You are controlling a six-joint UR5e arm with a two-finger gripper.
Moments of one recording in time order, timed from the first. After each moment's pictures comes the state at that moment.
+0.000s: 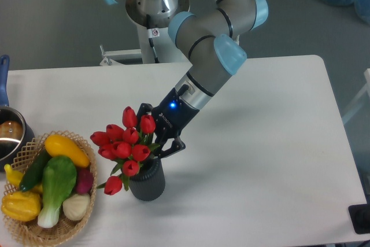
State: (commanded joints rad) arm 2.52 -1.86 -1.83 -0.83 0.64 1.30
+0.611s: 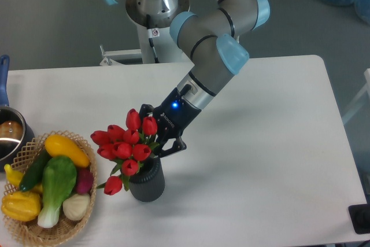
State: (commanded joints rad) arm 2.53 -1.87 -1.83 -0.83 0.58 1.29
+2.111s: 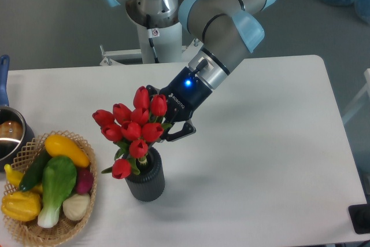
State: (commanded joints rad) arm 2.60 -1.78 -1.82 -0.83 0.38 1.16
